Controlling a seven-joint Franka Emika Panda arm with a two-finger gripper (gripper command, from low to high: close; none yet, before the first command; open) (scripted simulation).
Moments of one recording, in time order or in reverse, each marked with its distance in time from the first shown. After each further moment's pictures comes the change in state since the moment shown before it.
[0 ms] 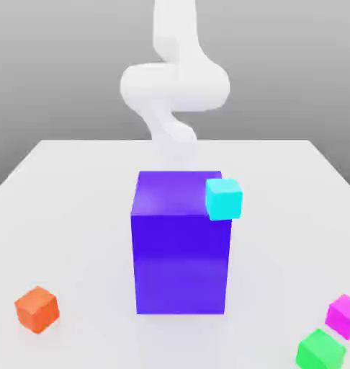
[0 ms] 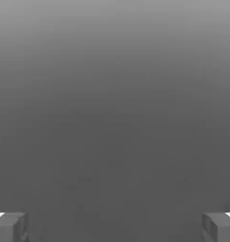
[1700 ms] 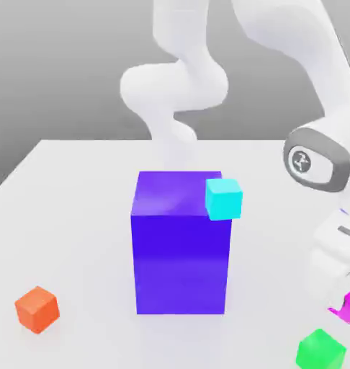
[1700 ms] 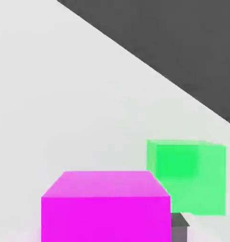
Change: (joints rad) arm 0.138 1.008 0.266 0.038 -0.148 0.218 -0.059
